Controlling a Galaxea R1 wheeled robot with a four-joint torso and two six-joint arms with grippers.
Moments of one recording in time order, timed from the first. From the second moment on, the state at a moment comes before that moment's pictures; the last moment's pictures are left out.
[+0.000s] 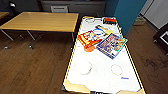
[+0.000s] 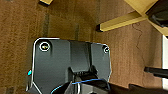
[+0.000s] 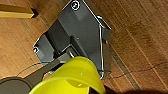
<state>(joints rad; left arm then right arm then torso) 1.12 2.09 -1.39 -0.20 -0.13 0.16 -1.54 2.16 -1.63 0.02 0.39 0.37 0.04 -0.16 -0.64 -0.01</state>
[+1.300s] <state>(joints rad) 0.58 1.94 -1.24 -0.44 0.16 0.13 -1.53 2.18 -1.64 0.01 0.39 0.37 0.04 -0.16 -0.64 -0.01</state>
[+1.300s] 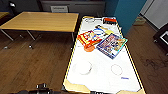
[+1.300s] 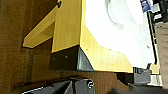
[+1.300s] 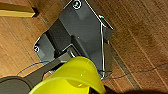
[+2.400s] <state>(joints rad) 0.32 2.04 -1.44 -0.61 0.27 -0.08 -1.50 2.18 -1.64 0.01 0.38 0.38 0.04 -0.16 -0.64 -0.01</state>
